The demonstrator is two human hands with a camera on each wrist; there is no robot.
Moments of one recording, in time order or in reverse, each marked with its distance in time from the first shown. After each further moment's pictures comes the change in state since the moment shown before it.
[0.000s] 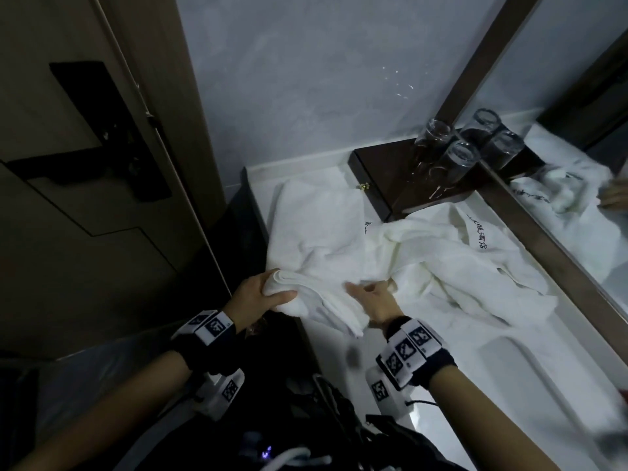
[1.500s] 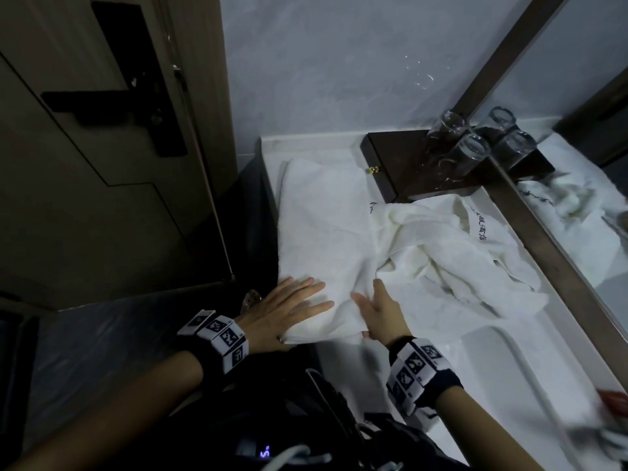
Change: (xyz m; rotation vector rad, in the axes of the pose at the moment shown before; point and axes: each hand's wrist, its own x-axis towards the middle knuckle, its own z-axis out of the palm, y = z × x) left_hand -0.058 -0.044 0.048 1.191 -0.326 0.621; right_hand -0.043 0.053 -0.005 -0.015 -0.030 -0.167
